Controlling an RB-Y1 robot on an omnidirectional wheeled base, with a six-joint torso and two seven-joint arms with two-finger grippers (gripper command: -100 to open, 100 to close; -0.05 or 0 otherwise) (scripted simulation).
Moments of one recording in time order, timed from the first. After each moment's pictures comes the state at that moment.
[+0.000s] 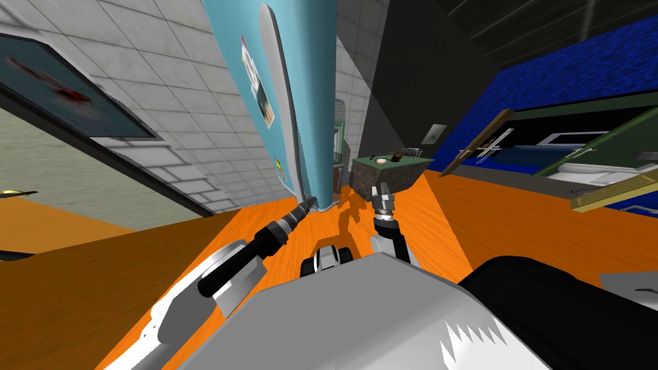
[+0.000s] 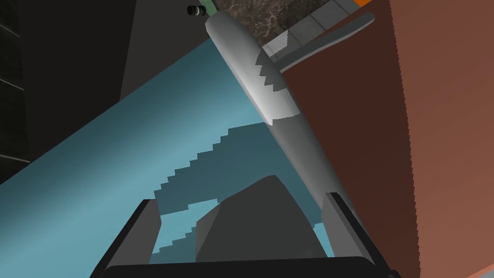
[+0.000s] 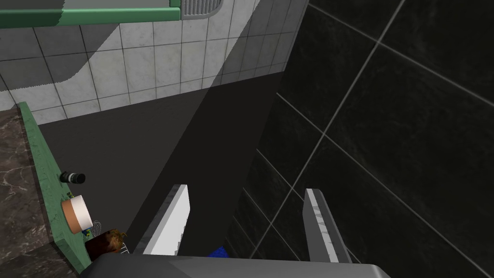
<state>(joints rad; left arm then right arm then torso) 0.04 0.83 -0.44 -2.60 0.22 0.59 -0.03 0.53 0.05 -0.06 -2.28 -0.05 -0.54 -0.03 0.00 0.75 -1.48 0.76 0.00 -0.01</state>
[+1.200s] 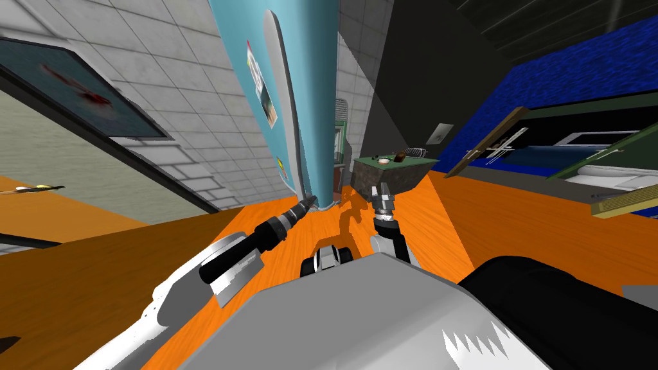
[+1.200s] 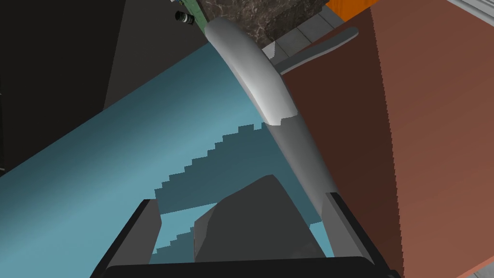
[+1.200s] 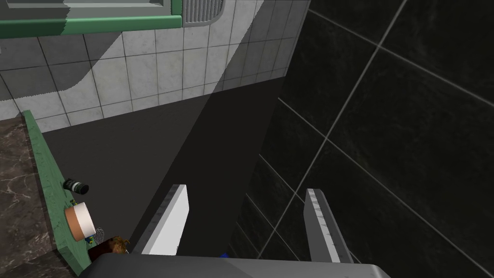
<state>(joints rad) -0.06 0.91 -0.43 -2.59 0.32 0.64 0.04 0.53 0.05 -0.06 -2.28 -0.05 -0.54 -0.03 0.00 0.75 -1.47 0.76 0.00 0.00</state>
